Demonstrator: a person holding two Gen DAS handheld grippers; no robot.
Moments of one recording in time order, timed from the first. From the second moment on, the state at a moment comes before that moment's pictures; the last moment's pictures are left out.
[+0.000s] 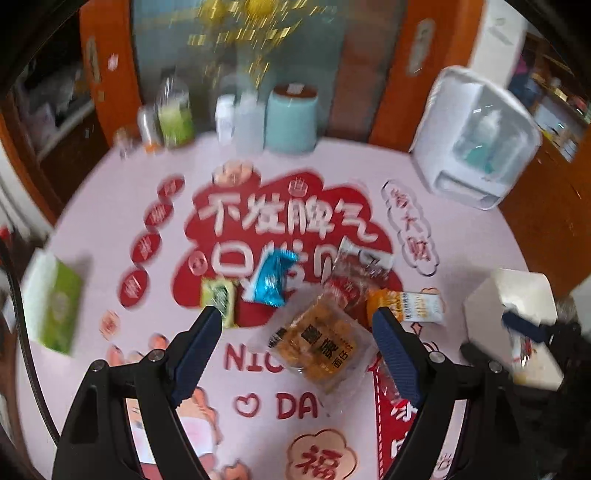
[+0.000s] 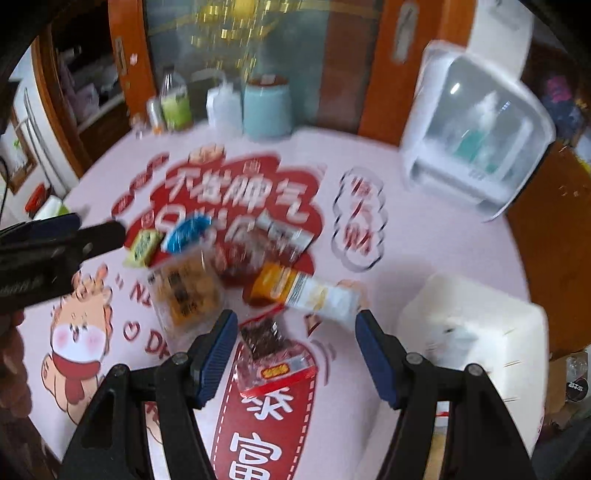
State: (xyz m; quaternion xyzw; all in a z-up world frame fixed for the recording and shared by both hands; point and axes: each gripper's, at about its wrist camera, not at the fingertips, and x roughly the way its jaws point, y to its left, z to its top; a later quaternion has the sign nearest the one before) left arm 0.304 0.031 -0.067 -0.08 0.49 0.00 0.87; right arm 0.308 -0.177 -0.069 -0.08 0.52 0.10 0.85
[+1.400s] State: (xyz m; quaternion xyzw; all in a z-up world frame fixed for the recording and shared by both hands) left arm 0.357 -0.009 -0.187 -0.10 0.57 0.14 0.81; right arm 0.318 -0.149 -0.168 -0.11 0.63 0.14 0.76
